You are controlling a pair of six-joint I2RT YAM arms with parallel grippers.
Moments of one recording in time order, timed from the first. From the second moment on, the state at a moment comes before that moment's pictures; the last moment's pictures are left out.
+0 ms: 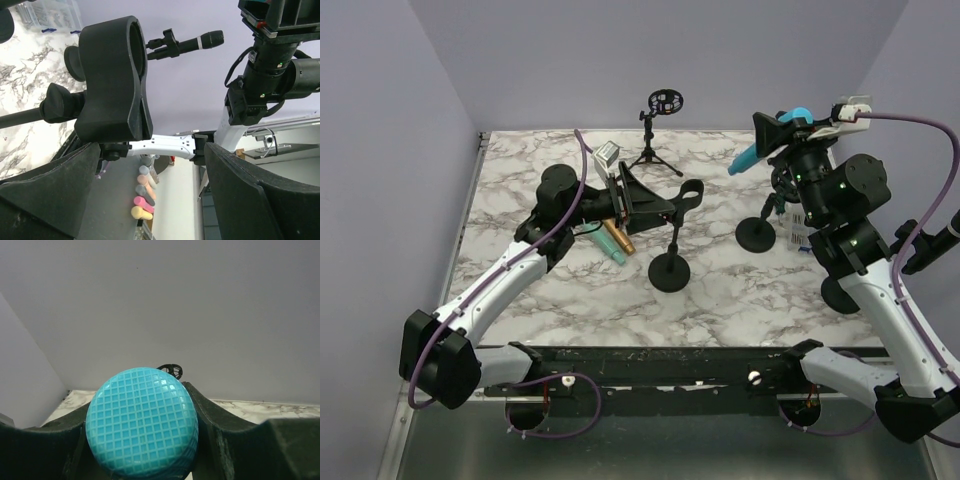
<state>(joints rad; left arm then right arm) -0.51 1.24 0.99 0.26 0.82 -1.29 0.44 1.03 1.26 0.08 0.19 0.13</state>
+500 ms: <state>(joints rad) -0.51 1.28 0.94 0.27 0.80 -1.31 0.44 1.10 1.27 0.07 0.20 0.13</state>
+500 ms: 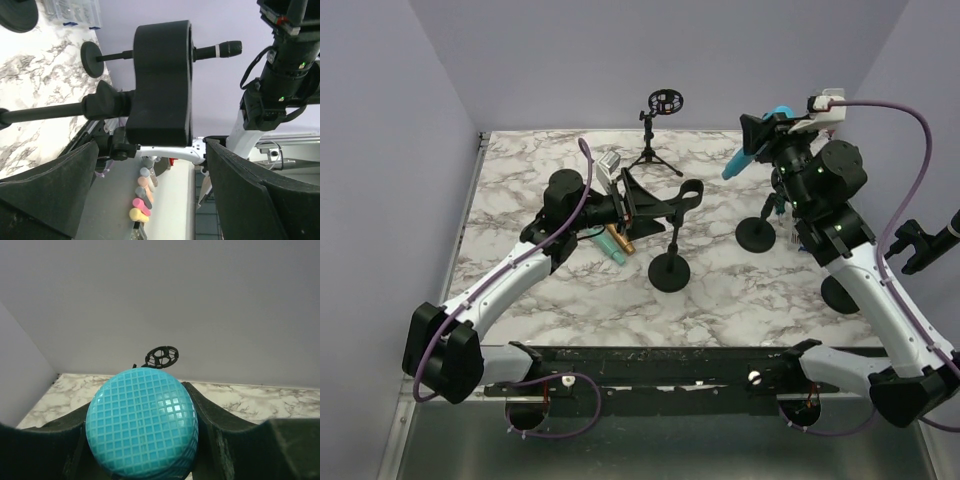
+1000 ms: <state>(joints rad) -0.47 0.96 0.87 -0.02 0.61 -0.86 0.44 1.24 1.41 0.02 0.14 0.16</state>
